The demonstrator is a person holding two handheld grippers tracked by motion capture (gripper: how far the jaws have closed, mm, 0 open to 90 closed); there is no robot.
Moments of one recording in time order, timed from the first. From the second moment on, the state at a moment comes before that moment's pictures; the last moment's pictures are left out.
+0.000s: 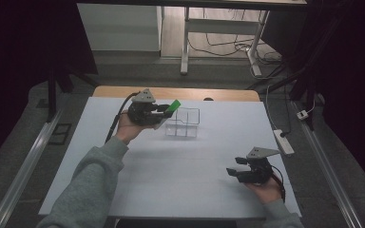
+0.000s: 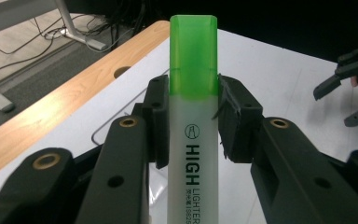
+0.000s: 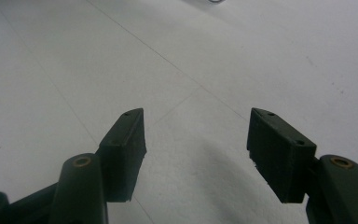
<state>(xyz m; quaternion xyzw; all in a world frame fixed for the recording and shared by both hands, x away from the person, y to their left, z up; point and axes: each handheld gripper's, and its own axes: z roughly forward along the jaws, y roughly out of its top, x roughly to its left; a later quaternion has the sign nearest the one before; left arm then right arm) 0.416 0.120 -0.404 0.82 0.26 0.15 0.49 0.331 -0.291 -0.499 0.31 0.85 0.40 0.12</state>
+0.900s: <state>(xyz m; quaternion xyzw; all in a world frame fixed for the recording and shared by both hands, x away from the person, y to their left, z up) 0.458 0.078 -0.392 0.81 0.26 0.16 0.51 0.332 -0.293 -0.501 0.32 0.85 0.40 0.11</state>
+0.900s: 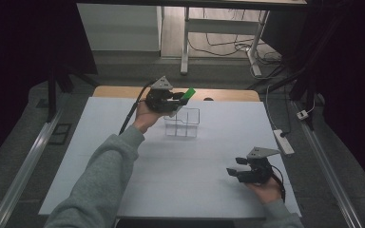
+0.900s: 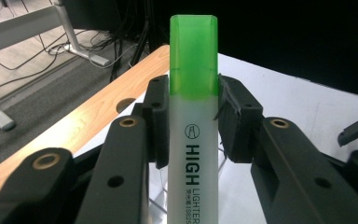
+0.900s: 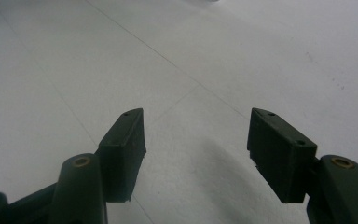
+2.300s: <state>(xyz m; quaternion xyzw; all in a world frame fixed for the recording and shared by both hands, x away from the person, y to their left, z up) 0.493 0.064 -0.440 0.79 0.28 0.15 0.52 0.330 -0.293 -0.500 0.32 0.85 0.40 0.11</state>
